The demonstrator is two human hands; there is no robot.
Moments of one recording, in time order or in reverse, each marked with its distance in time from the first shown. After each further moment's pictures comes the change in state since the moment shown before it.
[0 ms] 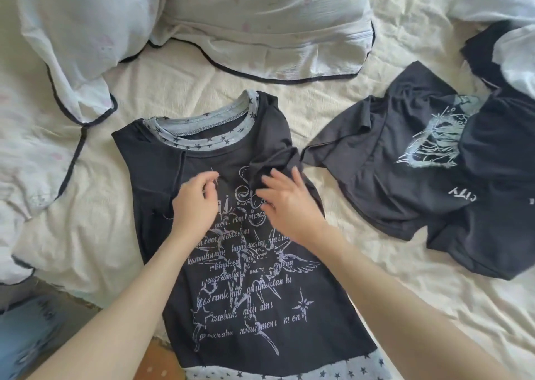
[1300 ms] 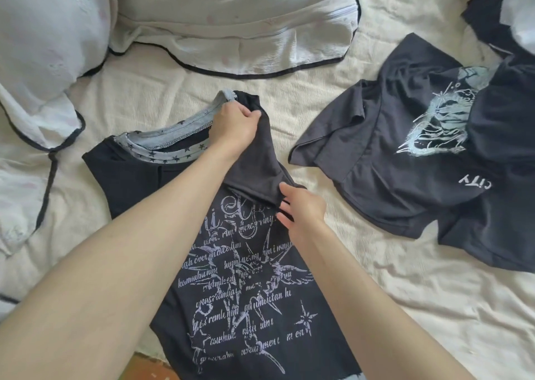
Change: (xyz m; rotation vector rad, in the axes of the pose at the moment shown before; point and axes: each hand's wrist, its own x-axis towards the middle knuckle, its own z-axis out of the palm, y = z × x) left_hand 0.111 0.122 0.052 -0.016 -0.096 -0.053; right_hand 0.016 0.011 -0.004 1.564 0.356 1.391
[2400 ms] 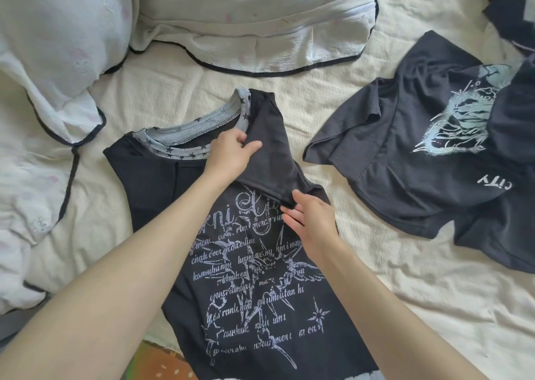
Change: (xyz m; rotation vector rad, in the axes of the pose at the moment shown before) left_hand -0.019 -0.058 -0.016 0.081 -0.052 0.069; right_hand 0.000 0.021 -0.011 0.117 -0.160 0.002
